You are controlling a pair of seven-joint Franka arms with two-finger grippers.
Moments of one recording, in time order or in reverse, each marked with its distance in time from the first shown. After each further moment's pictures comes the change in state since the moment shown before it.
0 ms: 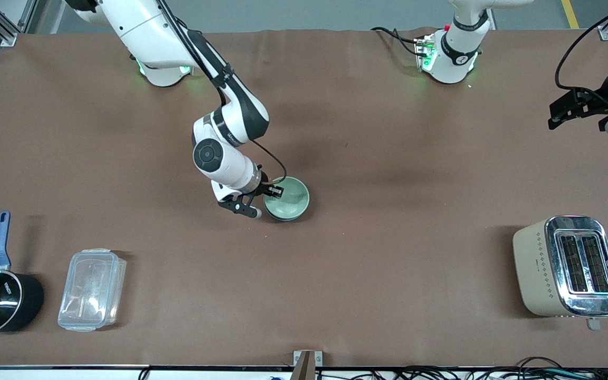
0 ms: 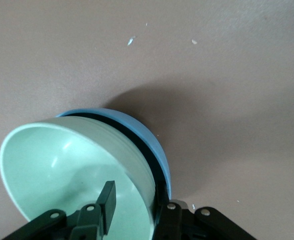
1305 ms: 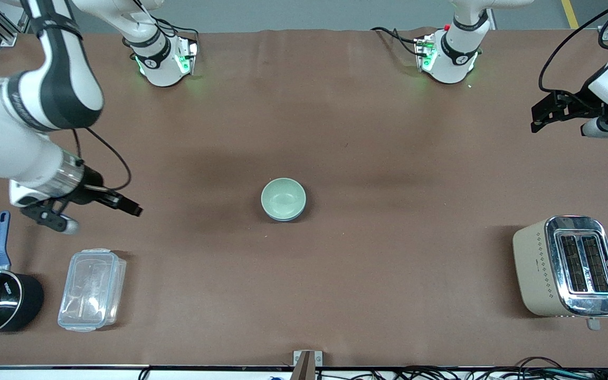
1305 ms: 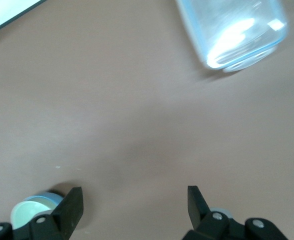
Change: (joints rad) left arm -0.009 0.003 -0.038 -0.007 -0.015 0.028 -0.027; right arm -0.511 -0.391 -0.028 0.072 -0.252 -0.458 -0.298
